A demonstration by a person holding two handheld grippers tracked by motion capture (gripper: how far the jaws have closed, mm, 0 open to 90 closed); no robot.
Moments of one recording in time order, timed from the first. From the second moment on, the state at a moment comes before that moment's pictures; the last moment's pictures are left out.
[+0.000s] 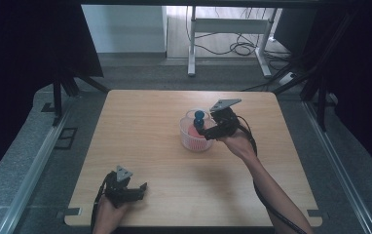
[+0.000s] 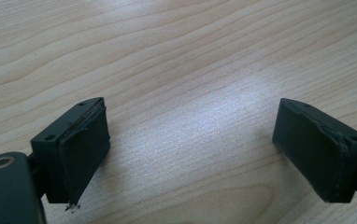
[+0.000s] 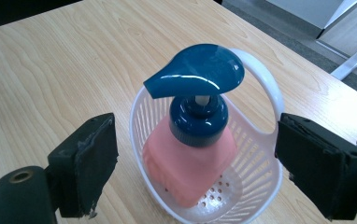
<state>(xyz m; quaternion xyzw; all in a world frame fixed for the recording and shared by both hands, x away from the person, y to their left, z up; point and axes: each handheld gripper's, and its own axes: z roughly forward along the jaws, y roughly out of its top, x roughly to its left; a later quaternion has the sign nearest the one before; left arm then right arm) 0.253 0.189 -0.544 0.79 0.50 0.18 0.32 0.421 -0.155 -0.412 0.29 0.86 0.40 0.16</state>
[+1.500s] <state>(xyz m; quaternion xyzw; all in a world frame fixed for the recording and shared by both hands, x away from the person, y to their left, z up) 0.253 0.189 -0.544 0.79 0.50 0.19 0.32 0.375 -0.174 -0.416 0.27 0.86 0.39 0.17</state>
